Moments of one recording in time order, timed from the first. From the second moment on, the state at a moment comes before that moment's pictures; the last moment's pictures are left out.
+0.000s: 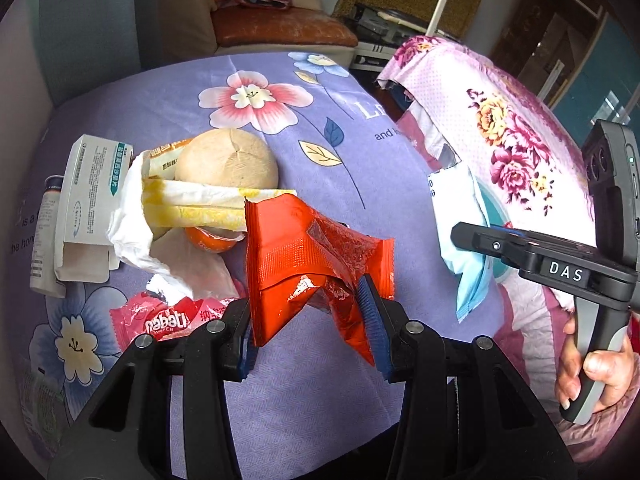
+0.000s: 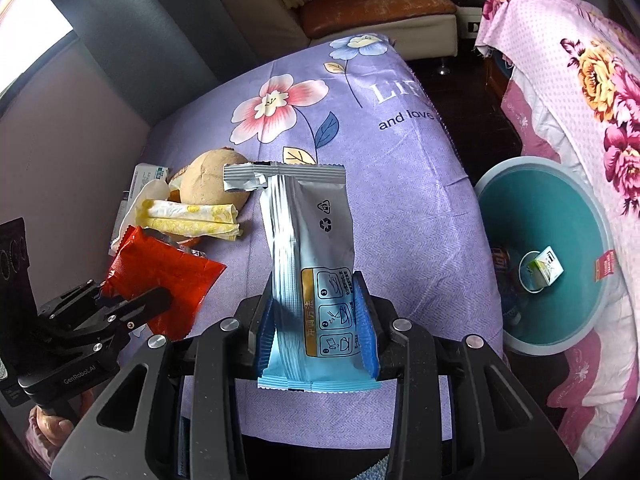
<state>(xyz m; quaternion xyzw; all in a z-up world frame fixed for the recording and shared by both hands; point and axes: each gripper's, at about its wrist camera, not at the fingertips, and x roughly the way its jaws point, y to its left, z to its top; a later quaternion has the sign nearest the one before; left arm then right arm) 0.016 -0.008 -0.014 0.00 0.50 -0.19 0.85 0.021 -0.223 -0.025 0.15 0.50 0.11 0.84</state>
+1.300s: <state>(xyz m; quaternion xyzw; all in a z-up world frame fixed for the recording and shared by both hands) 0.057 -0.259 -0.038 0.14 0.51 -0.30 0.79 -0.019 -0.457 -0.055 0.29 0.44 -0.05 0.85</state>
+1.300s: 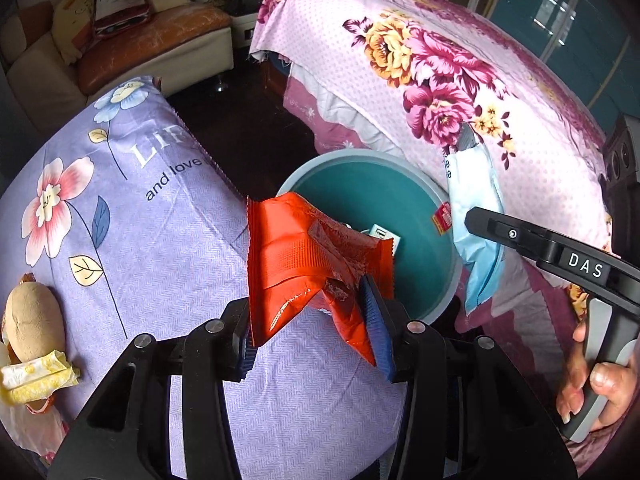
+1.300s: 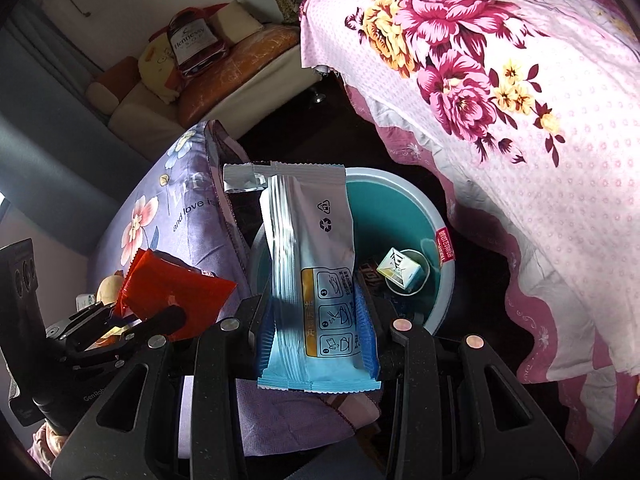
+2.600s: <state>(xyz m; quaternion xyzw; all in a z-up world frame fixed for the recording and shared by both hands) 0.070 -0.214 -0.057 0.07 0.54 -0.26 0.80 0.005 -0.439 -0.077 0.26 0.50 -0.06 0.82</state>
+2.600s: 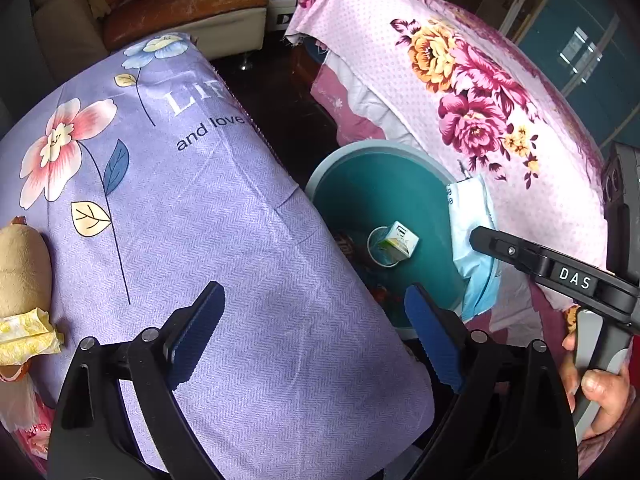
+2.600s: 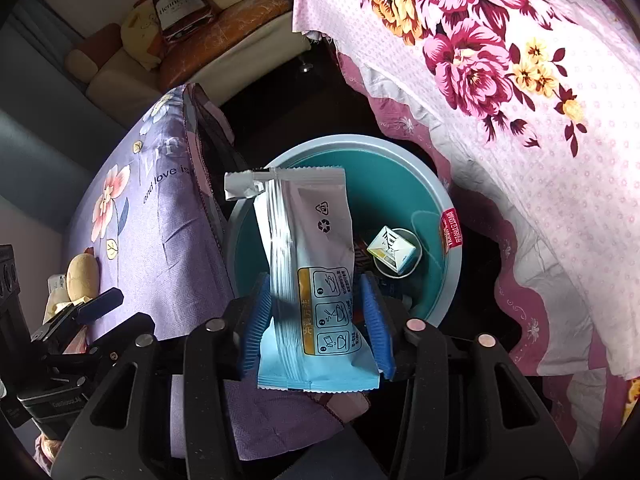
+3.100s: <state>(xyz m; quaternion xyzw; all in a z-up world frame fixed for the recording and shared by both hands) 0.067 -0.162 -0.043 0.02 0.53 -0.25 0.81 0.016 -0.398 -0.061 0.23 0.51 -0.06 0.82</state>
